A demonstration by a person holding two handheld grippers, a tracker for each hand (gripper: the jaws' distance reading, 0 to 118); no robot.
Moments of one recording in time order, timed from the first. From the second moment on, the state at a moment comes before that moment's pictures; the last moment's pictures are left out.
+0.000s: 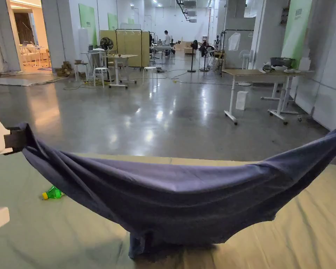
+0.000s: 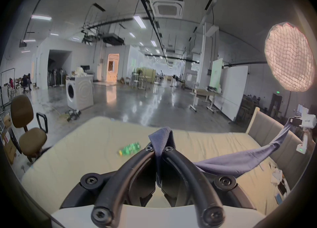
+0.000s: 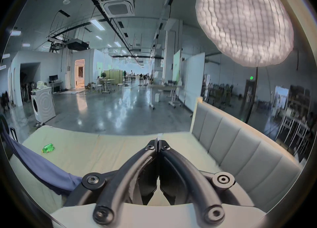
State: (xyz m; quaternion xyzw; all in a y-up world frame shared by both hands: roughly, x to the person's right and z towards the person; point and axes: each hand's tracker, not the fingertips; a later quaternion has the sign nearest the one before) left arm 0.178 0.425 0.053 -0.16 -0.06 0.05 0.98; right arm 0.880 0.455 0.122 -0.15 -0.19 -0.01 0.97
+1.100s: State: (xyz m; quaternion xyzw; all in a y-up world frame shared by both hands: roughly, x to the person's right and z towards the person) left arm 0.079 0.132 0.329 -0.34 -0.03 0.16 0.93; right arm 0.894 0.115 0.482 -0.38 -0.26 -0.15 0.87
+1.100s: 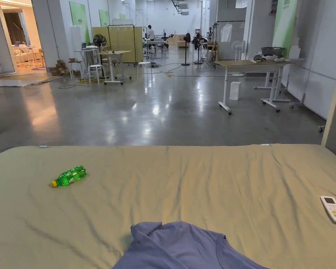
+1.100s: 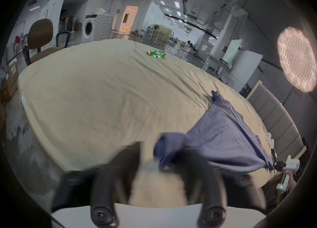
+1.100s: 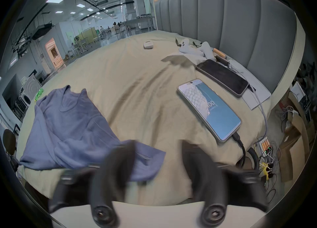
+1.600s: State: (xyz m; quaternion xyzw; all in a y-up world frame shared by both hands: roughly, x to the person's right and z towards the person) left arm 0.181 0.297 0.423 -0.09 -0.06 -0.05 0.99; right arm 0.774 0.271 0.524 -0.14 -0.17 -0.05 0.97
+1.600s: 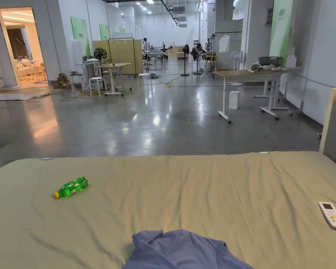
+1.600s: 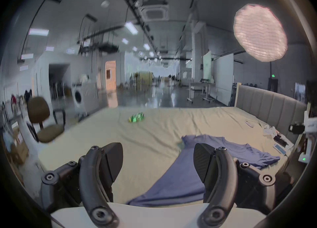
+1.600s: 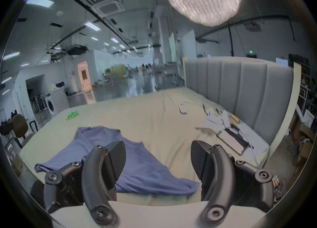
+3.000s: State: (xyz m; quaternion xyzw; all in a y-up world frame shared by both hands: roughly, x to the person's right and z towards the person) left arm 0.212 0.324 0.462 -0.14 -0.07 0.04 0.99; right arm 0.738 0.266 0.540 -0.15 -0.10 -0.04 0.98
